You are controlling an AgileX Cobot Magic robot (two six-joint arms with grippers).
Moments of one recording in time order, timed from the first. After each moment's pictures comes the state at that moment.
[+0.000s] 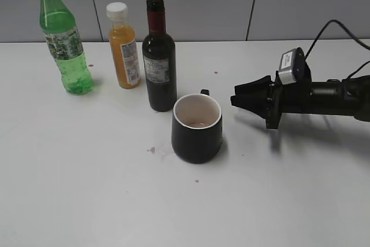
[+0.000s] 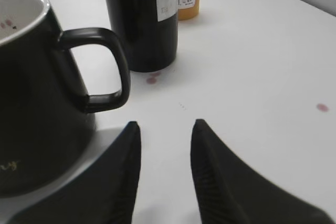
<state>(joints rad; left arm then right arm) -0.03 -0.01 -0.51 -0.10 1.05 0.09 0.02 2.33 -1.10 -1.39 -1.21 0.50</state>
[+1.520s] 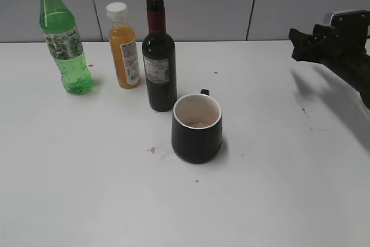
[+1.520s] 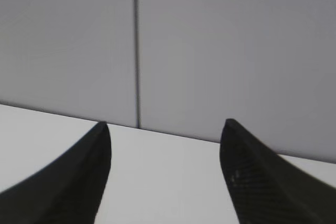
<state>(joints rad) -0.03 -0.01 -0.51 -0.10 1.05 0.09 -0.05 2.28 -1.10 -0.43 -1.08 0.21</state>
